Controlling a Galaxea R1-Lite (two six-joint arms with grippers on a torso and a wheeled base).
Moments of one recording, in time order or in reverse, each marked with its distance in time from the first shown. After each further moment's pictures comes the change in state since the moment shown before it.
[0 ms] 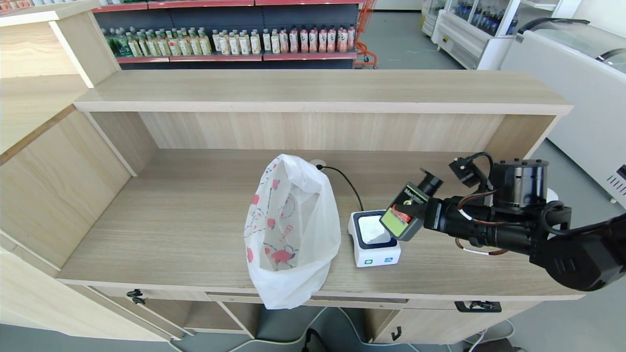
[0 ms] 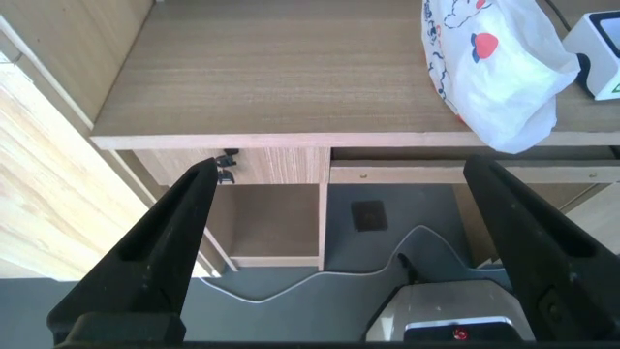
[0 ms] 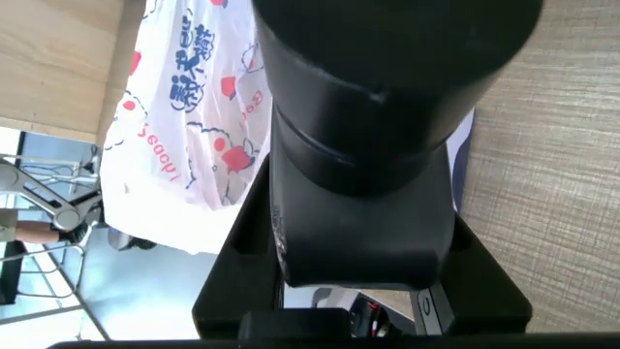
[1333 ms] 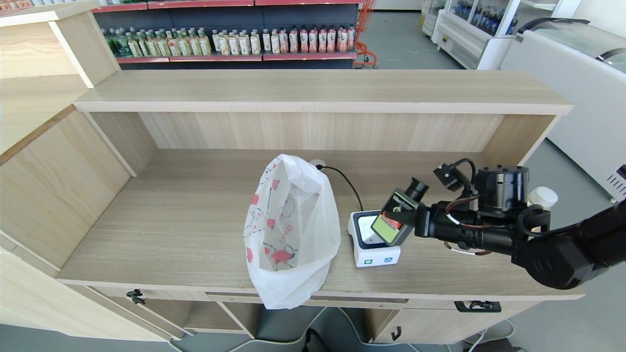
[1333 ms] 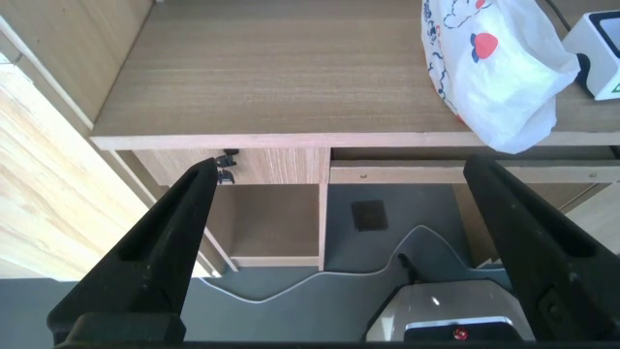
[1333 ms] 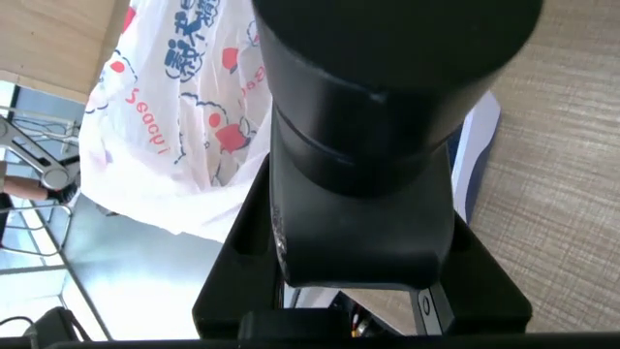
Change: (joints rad) left arm 0.000 0.000 0.000 0.000 0.000 0.000; right arm 0.009 0.077 -0.021 -0.058 0.072 -0.091
